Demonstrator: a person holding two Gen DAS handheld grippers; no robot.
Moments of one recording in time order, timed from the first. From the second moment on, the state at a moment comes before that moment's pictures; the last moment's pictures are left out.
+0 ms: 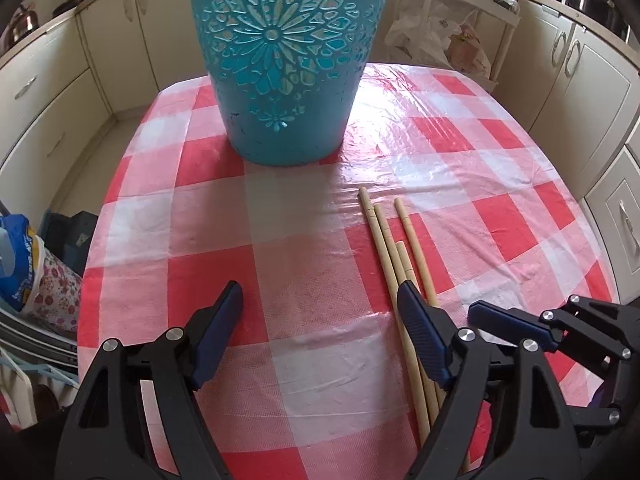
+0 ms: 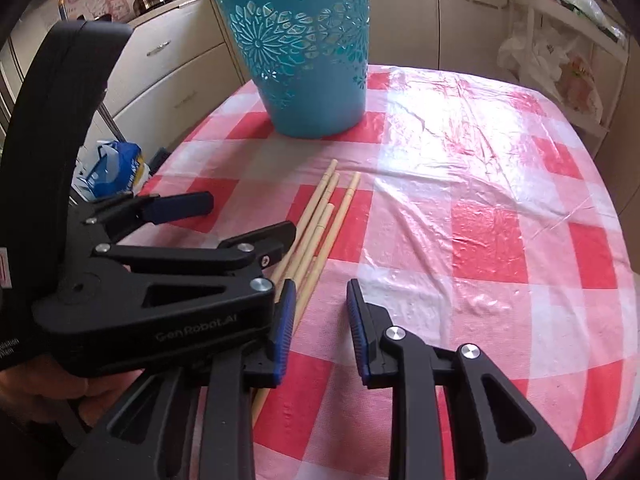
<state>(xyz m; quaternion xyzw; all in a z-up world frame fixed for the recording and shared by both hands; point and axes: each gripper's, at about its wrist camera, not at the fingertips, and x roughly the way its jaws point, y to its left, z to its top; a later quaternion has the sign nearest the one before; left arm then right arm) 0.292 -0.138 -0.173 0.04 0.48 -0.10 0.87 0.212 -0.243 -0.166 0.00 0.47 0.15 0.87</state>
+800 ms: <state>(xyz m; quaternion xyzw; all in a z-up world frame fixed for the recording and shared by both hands) 0.284 -0.150 -0.168 0.09 0.48 -0.11 0.86 0.224 -0.250 -0.166 0.00 0.49 0.15 0.86</state>
